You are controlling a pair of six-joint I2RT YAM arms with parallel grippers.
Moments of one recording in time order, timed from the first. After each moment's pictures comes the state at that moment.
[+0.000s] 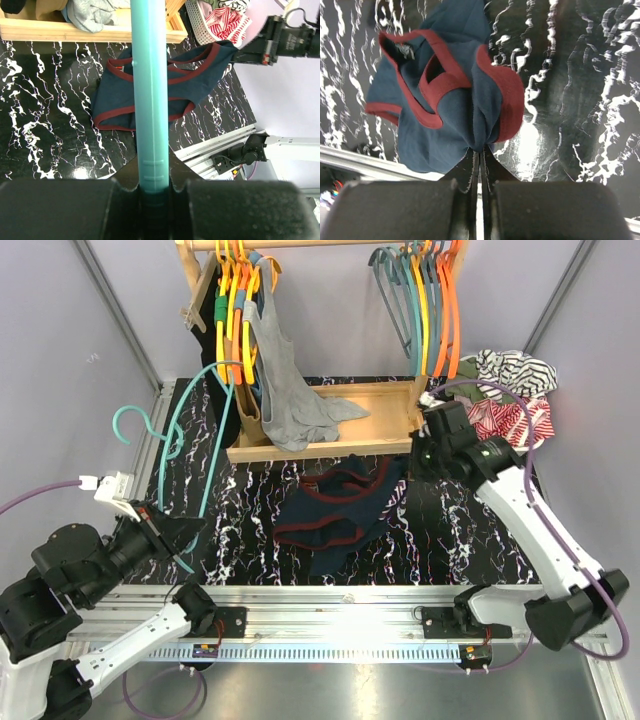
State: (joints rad) left arm -0.77 0.45 1.32 -1.15 -0.19 -0.65; right arm 0.45 1.23 1.35 -0.97 0.00 0.43
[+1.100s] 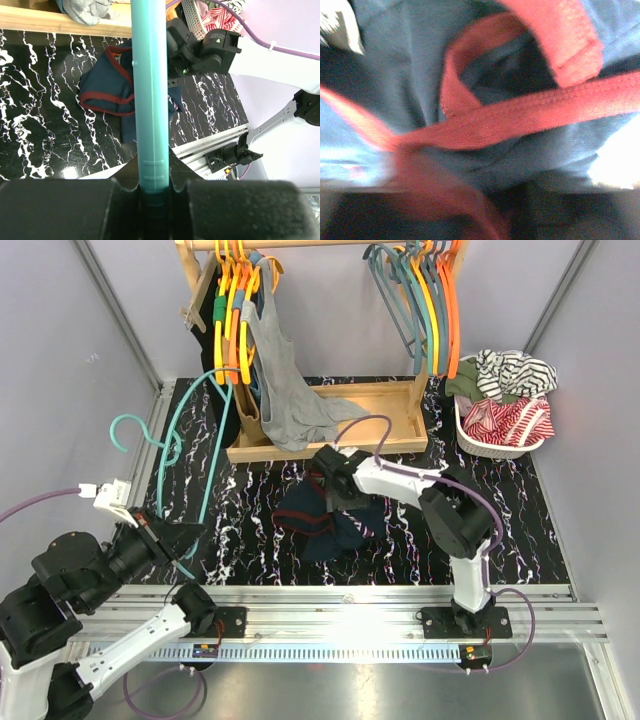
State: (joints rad) left arm -0.77 0.40 1.28 -1.15 -0.18 -0.70; right arm 0.81 2.00 1.40 -0.73 0.31 0.69
